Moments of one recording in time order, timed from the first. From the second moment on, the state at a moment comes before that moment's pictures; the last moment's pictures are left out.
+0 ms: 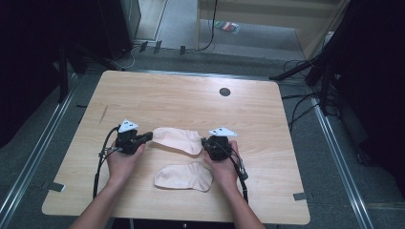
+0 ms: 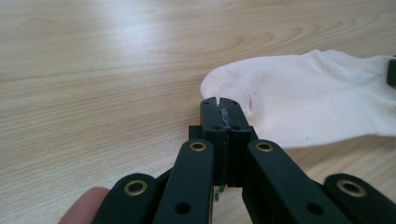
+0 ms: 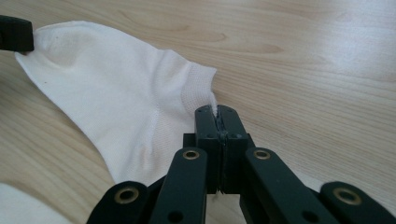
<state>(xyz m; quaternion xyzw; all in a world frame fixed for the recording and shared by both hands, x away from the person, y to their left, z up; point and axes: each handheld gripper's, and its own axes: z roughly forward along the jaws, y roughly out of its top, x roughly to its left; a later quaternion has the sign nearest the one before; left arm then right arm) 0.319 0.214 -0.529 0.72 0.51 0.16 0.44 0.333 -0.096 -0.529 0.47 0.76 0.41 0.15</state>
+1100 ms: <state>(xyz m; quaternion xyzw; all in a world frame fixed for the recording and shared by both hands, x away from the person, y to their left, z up) 0.199 0.194 -0.527 0.79 0.41 0.15 0.43 0.231 -0.136 -0.525 0.45 0.78 0.41 0.14</state>
